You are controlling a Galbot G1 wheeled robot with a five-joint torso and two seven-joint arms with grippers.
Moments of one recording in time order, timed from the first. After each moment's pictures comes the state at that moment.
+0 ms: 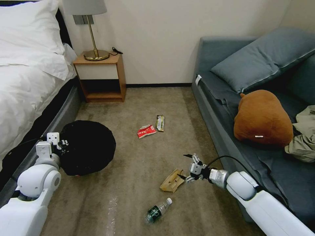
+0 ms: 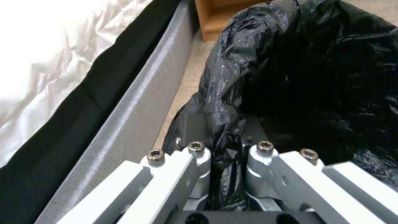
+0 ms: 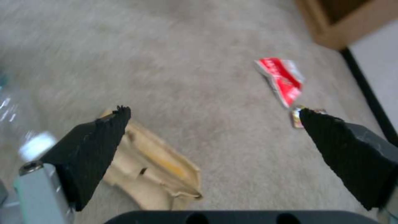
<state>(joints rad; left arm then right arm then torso) 1.26 -1.00 -0.67 -1.93 -0.46 0.58 -0.32 -0.98 0.90 0.03 1.57 -0.22 0.12 -0.60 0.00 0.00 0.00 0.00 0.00</state>
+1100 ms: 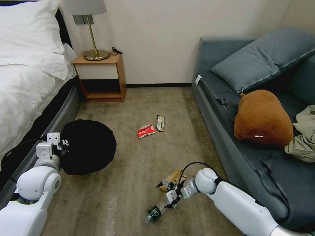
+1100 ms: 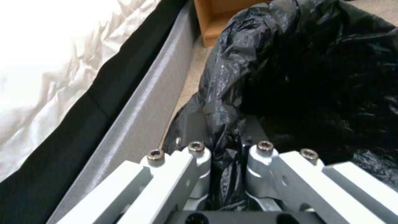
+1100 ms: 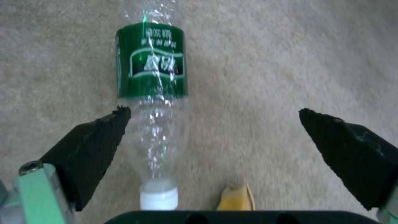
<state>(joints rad) 1.29 -1.00 -0.69 -1.97 -0.44 0.57 -0.31 -0.77 1.10 -0.28 1.34 -0.56 0.38 -0.93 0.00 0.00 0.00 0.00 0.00</state>
